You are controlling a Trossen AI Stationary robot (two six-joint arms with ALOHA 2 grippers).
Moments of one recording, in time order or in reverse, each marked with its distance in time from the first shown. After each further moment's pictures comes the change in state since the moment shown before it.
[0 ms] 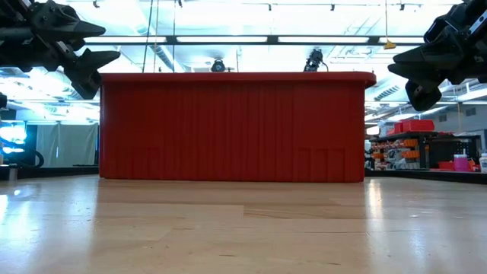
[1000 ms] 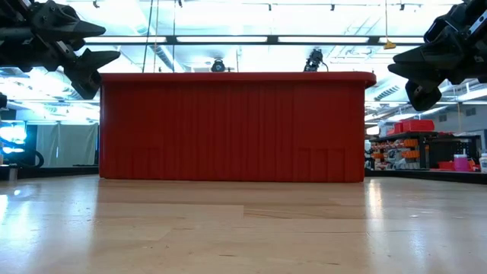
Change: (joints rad) left arm 0.000 0.000 0.000 0.000 0.000 0.000; right arm 0.000 0.000 0.000 0.000 0.000 0.000
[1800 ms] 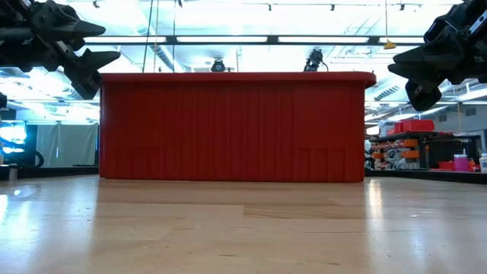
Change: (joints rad) left arm 0.000 0.000 0.000 0.000 0.000 0.000; right arm 0.000 0.000 0.000 0.000 0.000 0.000
